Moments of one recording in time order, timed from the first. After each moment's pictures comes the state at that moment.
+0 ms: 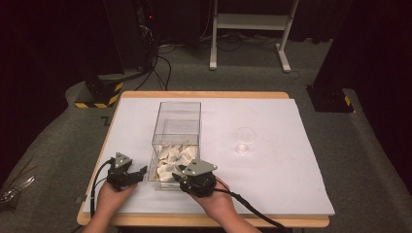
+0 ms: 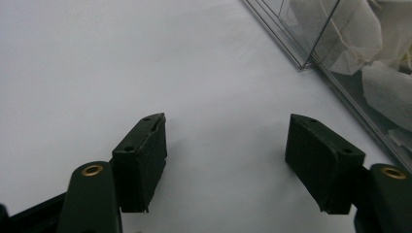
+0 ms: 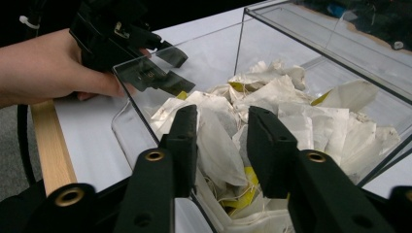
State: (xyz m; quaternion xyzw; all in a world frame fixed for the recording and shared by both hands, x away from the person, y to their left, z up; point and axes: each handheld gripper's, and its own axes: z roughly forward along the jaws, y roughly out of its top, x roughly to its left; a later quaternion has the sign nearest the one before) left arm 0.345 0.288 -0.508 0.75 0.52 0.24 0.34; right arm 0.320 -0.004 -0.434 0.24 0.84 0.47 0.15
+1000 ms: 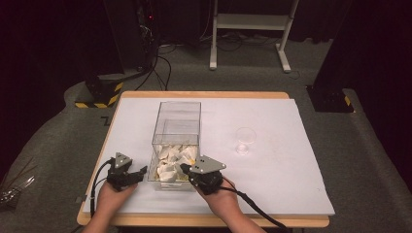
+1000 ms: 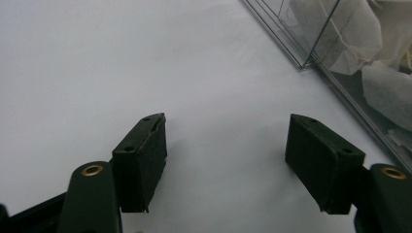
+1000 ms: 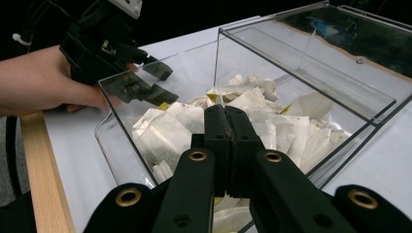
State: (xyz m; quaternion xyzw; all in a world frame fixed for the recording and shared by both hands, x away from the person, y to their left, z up) left arm 0.345 0.289 -0.508 0.75 0.52 0.24 0.34; right arm 0.323 -0.021 -0.426 0.24 0.82 0.49 0.17
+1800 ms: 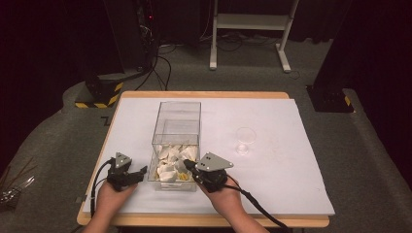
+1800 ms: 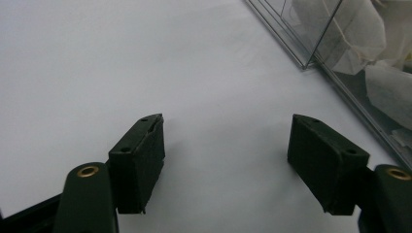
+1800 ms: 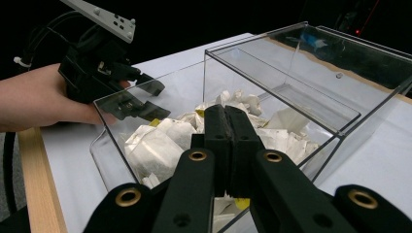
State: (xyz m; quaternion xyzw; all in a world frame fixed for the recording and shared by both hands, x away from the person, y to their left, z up) left arm 0.344 0.287 -0.508 0.75 0.52 0.25 0.33; right arm 0.325 -0.032 -0.416 0.24 0.80 0.51 0.18
